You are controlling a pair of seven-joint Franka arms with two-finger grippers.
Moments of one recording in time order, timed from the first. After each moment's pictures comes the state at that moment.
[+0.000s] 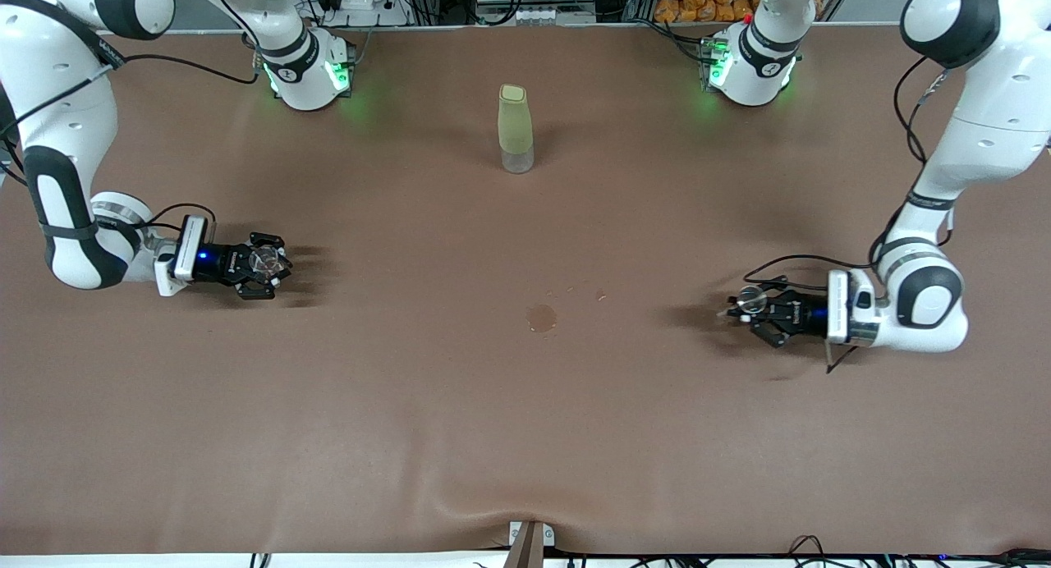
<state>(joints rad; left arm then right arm) 0.47 0.90 -0.32 -1.61 -0.94 1.62 2.38 -0.11 0.70 -0.29 -2.00 1.30 1.43 -2.78</state>
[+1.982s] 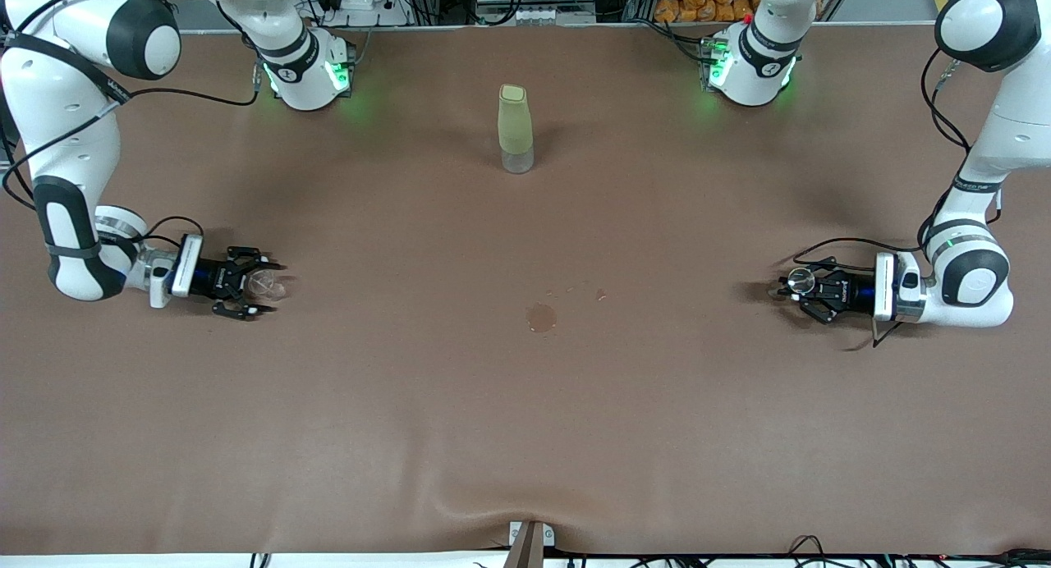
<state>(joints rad) 0.63 0.95 -0.29 -1.61 -0.74 1.57 2.39 -0.14 0.84 -0.37 -1.89 1.22 1.56 -2.73</state>
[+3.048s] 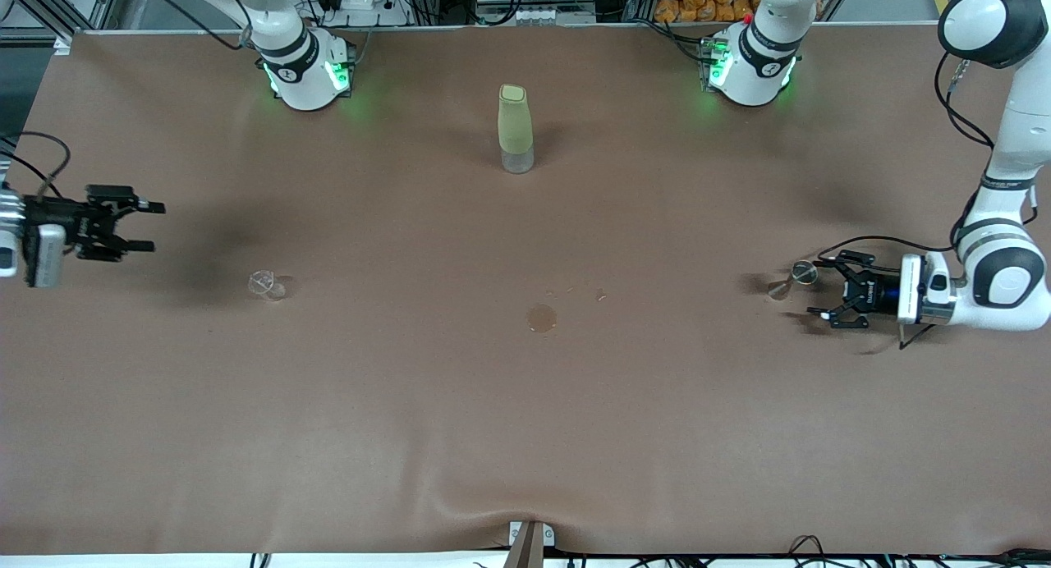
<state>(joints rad) 0.65 0.94 -0.25 -1.49 -0.64 1.51 2.29 0.00 0.31 -0.55 -1.79 0.56 1.42 -1.16</state>
